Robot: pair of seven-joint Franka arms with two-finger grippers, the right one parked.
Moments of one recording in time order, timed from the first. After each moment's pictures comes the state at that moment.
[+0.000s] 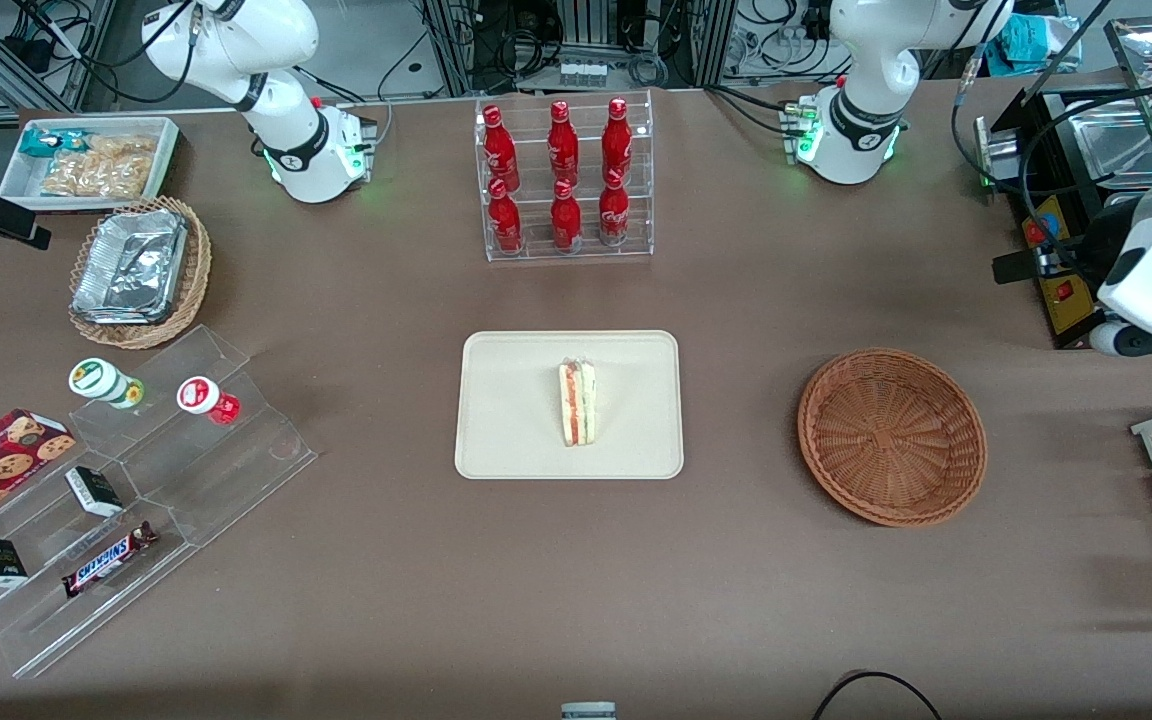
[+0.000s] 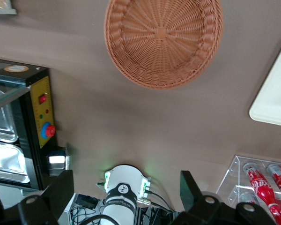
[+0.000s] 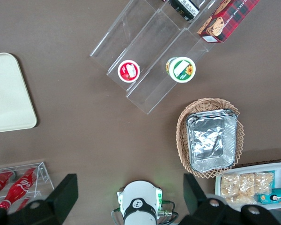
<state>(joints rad) -0.05 0.21 -0.01 -1.27 0.03 1.13 -0.22</state>
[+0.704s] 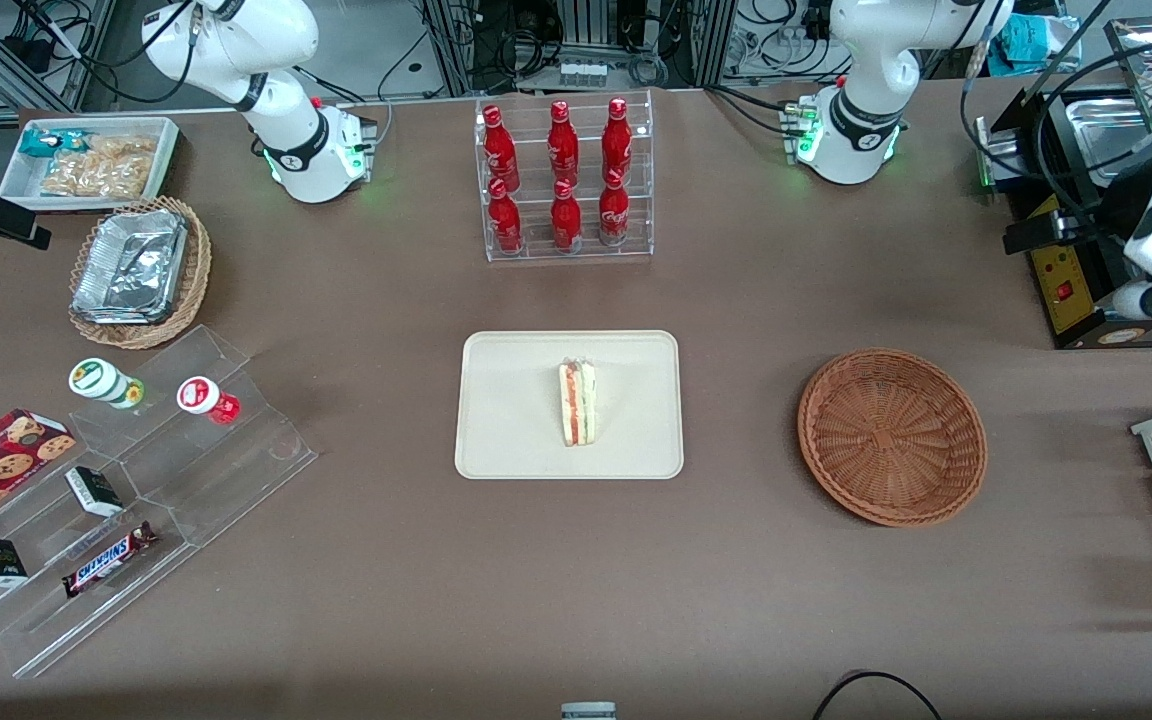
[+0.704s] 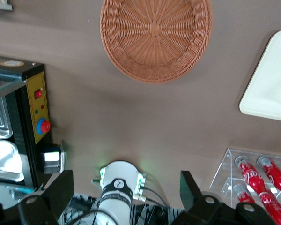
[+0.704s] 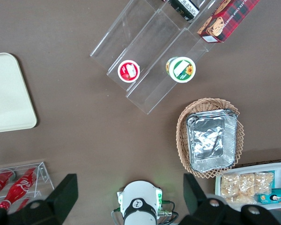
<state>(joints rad) -0.05 0.10 0.00 -1.36 0.00 1.16 -0.22</state>
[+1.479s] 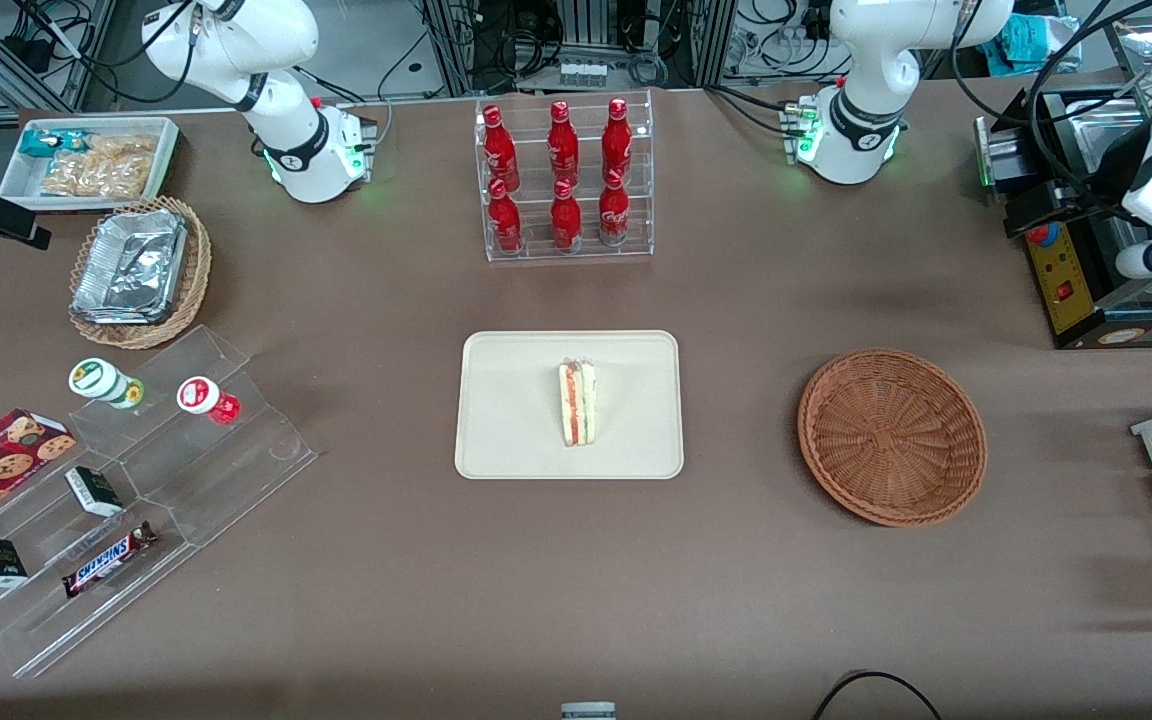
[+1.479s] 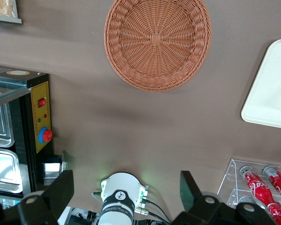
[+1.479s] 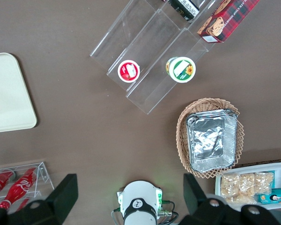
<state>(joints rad) -0.05 -0.01 -0.01 -1.49 0.02 1.24 -0.22</state>
